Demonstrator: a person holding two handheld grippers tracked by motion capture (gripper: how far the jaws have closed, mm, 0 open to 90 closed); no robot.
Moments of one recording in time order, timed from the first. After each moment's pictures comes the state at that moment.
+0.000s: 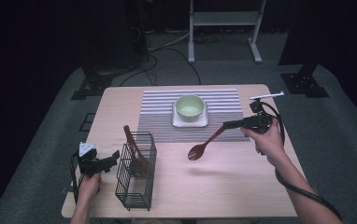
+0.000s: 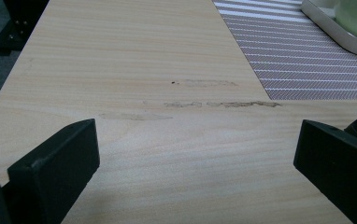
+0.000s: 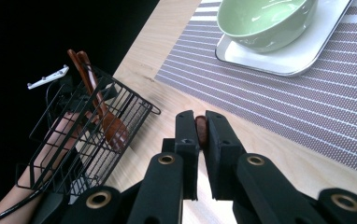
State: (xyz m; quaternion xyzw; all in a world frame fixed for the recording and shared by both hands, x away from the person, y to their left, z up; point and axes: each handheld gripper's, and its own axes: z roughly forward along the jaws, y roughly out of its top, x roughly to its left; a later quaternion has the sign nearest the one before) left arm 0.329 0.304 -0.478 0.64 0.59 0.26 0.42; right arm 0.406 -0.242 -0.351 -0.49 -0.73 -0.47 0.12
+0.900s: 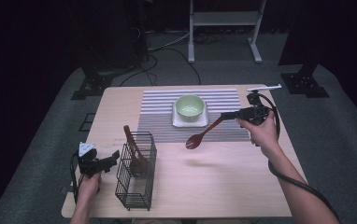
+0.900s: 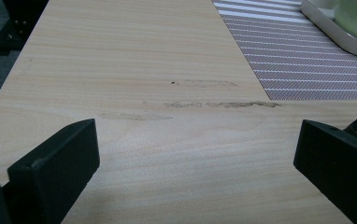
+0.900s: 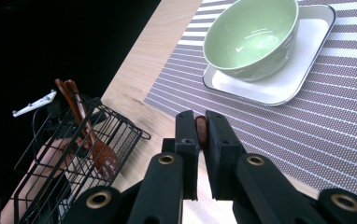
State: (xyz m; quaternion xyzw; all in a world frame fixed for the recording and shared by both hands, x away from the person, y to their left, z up) left arm 0.329 0.304 -0.479 0.64 0.59 0.26 0.42; right arm 0.428 -0.234 -0.341 -0.50 -0.72 -0.47 0.10
